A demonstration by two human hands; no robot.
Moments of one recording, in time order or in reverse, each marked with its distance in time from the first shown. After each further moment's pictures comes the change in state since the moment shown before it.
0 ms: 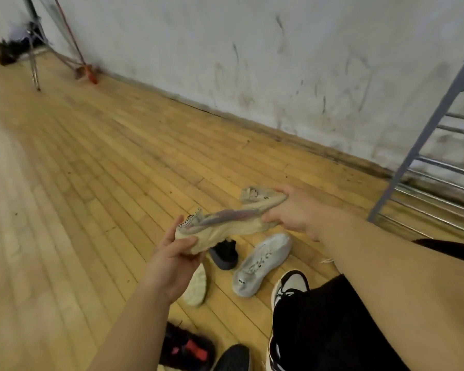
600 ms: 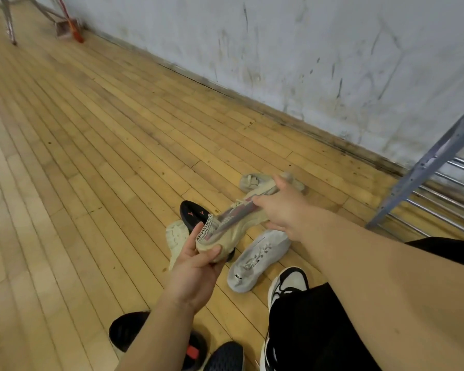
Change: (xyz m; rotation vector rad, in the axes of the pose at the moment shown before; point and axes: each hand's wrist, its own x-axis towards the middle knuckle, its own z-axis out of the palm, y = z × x) left_hand 0.047 -0.066 -0.012 -0.173 -0.070 -0.112; right_hand 0.055 0.001 0.053 0.256 0.094 0.142
